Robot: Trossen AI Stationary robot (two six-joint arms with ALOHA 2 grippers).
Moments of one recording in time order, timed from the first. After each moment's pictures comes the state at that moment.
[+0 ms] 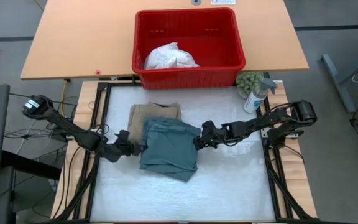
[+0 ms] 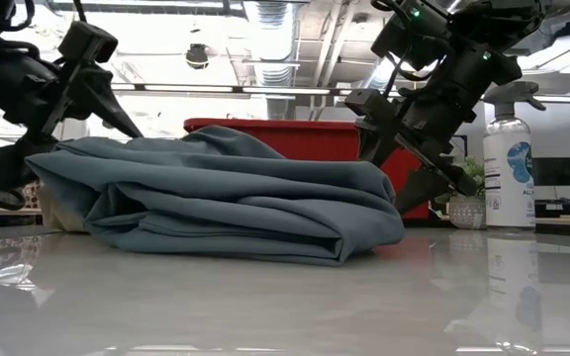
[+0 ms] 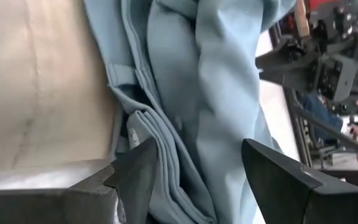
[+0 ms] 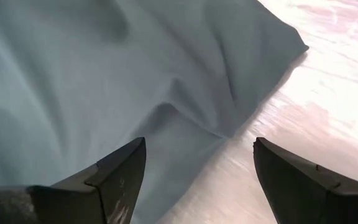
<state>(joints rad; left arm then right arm) -0.49 0.99 0.29 0.07 -0.66 -1.59 0.08 1.56 0.76 -0.10 0.18 1.19</state>
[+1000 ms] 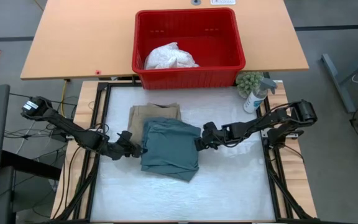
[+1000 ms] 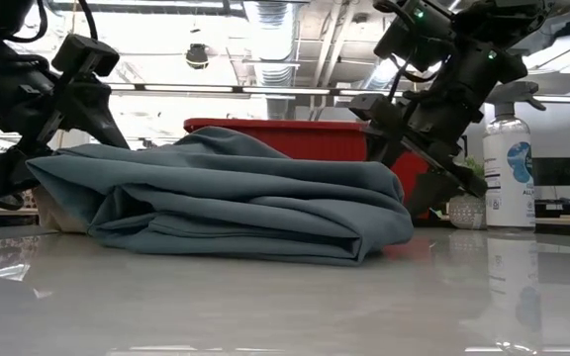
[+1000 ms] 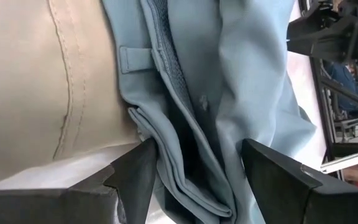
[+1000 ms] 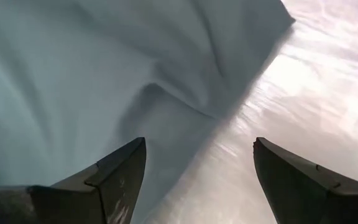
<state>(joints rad) -0.44 0.99 0.29 0.02 -0.49 -1.55 0.09 1.56 0.76 -0.15 0.18 1.23</state>
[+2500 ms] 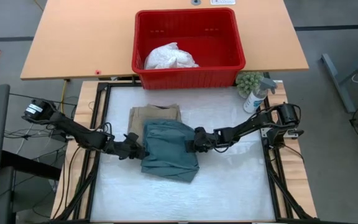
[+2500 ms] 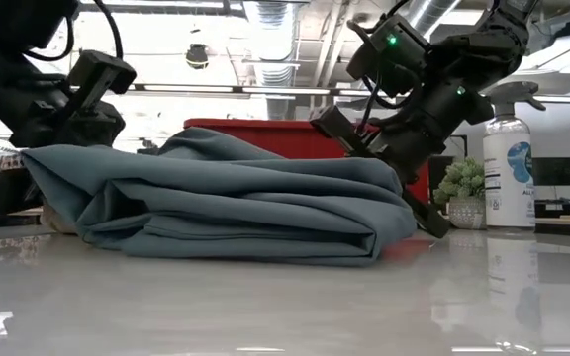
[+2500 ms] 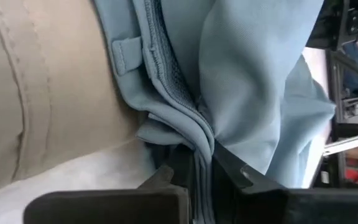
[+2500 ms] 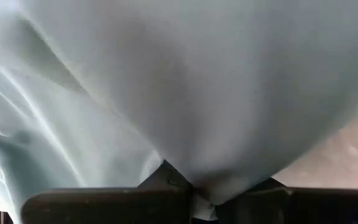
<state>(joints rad) -0.35 1.14 0.29 0.19 -0.30 -1.52 0.10 1.80 0.80 0.22 0.07 1.38</state>
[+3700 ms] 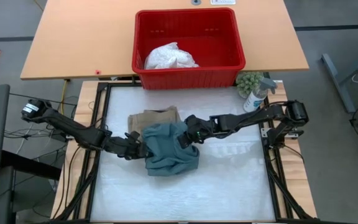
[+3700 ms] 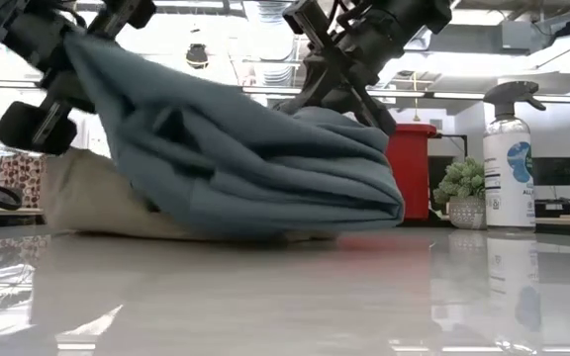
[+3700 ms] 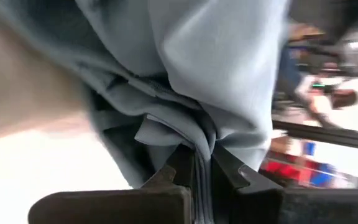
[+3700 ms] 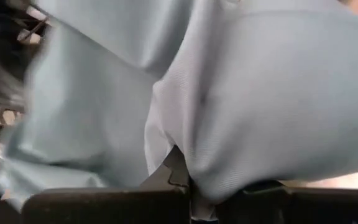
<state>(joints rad) -0.35 1.05 0.45 0.11 -0.23 -1.66 0.05 1.66 1.16 -0.24 0.08 1.00</state>
